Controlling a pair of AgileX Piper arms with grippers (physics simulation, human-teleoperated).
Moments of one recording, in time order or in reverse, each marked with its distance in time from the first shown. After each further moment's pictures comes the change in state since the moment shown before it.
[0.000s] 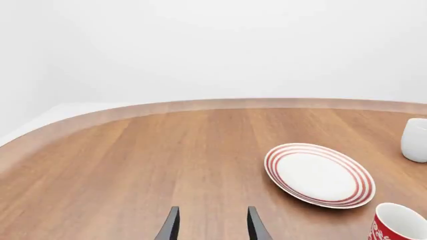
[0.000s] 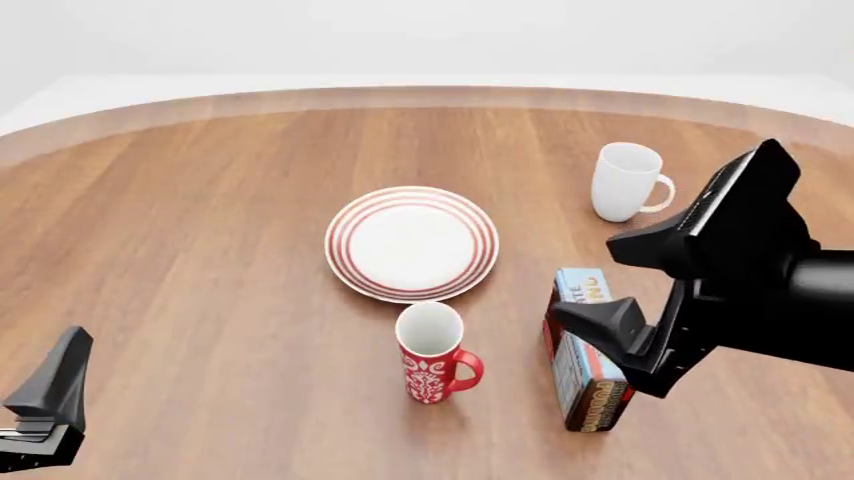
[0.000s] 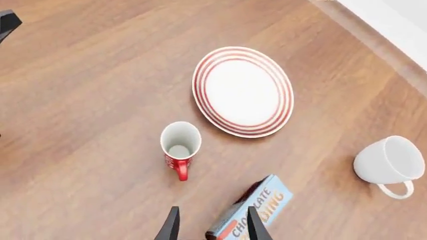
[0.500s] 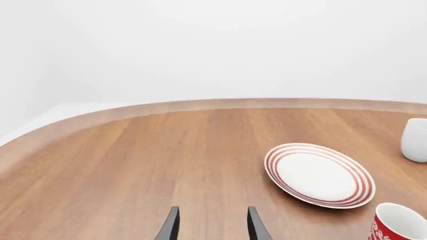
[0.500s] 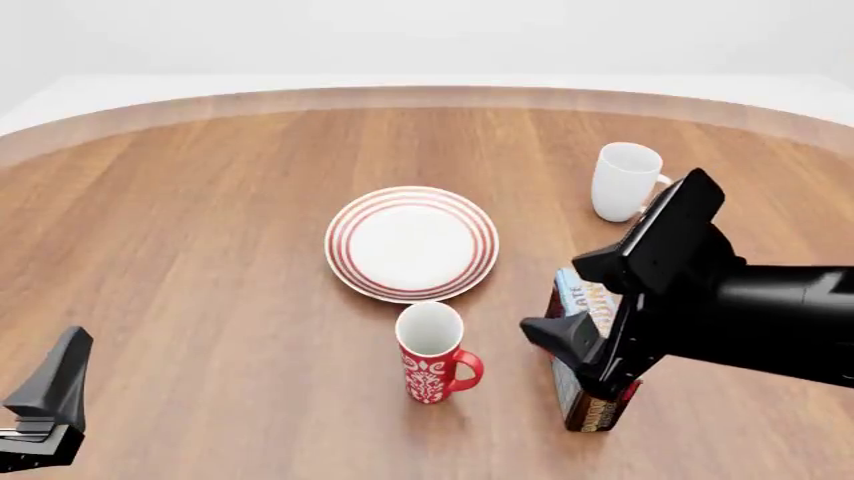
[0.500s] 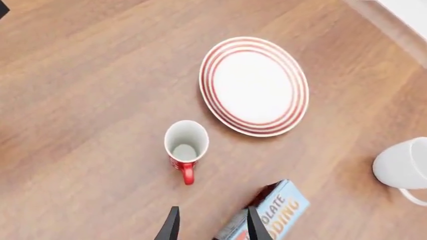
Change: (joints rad) left arm 0.000 0.000 0.000 0.000 0.000; right arm 0.023 0.097 0.047 -0.099 0.018
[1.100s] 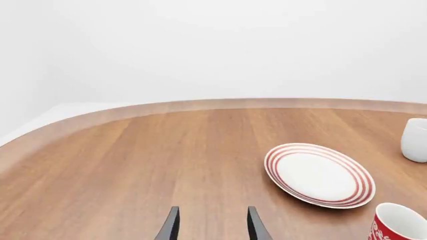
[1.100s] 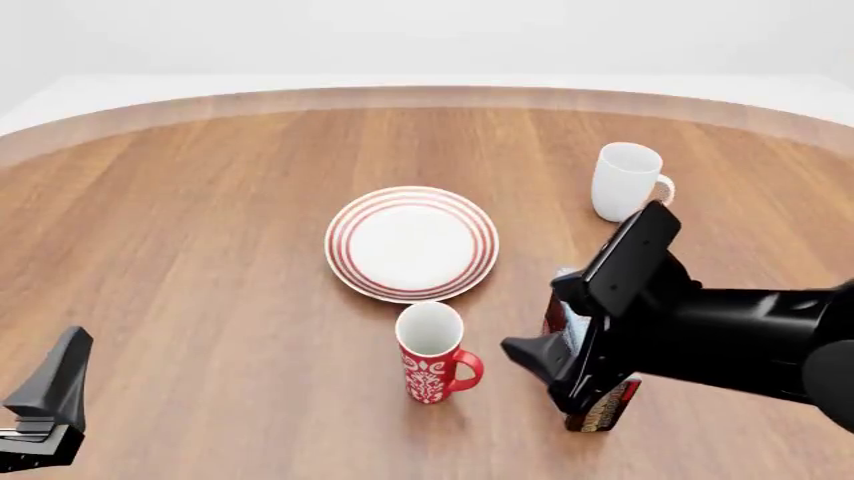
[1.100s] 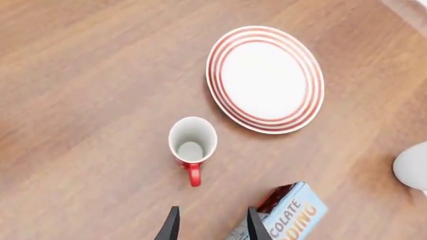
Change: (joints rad) left arm 0.000 0.000 0.000 0.000 0.000; right arm 0.021 0.071 0.062 -0.101 0.023
